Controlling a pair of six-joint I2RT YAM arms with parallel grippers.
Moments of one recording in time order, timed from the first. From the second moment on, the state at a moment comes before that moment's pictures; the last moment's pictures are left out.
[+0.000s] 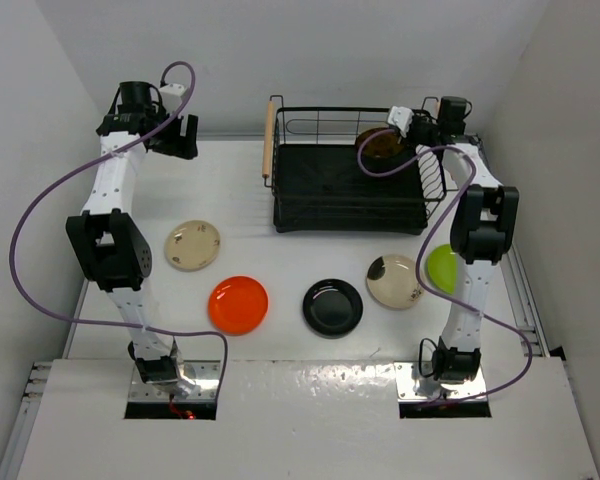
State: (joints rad) left arm 0.10 1.94 1.97 -0.77 0.27 0.28; right arm -0.09 2.29 1.90 -0.11 -0.83 -1.18
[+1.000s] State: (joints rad) left arm 0.30 1.94 1.35 -0.75 0.21 0.51; right arm -0.03 1.98 1.44 0.72 -0.80 -0.58
